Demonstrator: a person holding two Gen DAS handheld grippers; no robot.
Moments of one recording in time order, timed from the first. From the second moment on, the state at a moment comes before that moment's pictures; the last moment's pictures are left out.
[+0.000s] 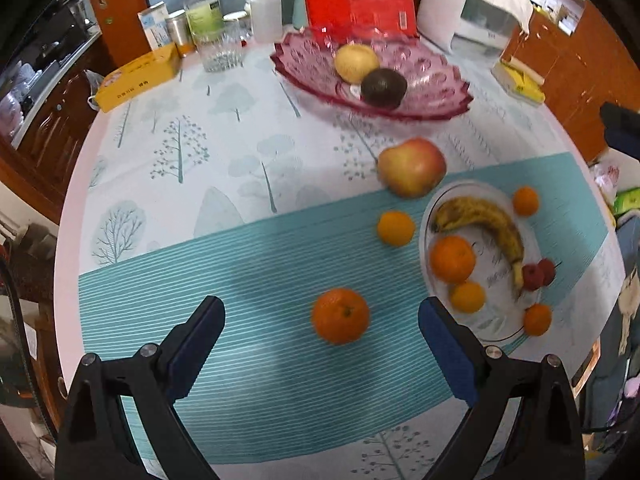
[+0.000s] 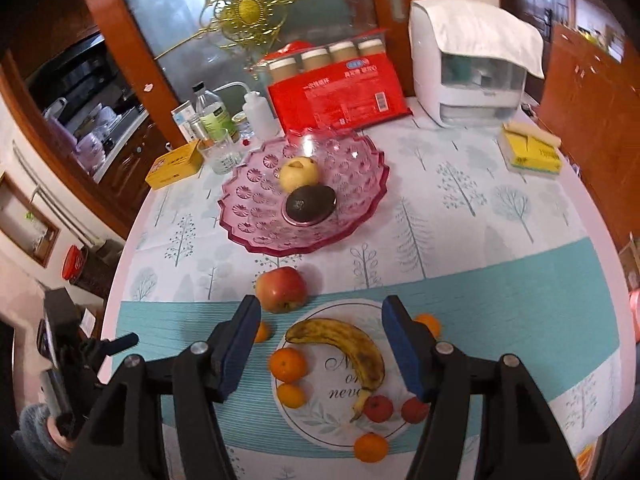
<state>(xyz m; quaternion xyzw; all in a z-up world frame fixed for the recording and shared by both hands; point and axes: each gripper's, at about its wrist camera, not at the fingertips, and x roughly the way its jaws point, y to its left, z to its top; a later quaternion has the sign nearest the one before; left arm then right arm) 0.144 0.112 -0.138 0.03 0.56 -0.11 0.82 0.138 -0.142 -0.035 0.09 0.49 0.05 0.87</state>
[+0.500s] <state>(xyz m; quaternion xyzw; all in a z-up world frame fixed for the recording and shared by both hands) 0.167 0.127 -0.186 0.00 0.60 -0.10 0.79 0.161 -0.097 -0.116 0.07 0.55 0.06 0.83</state>
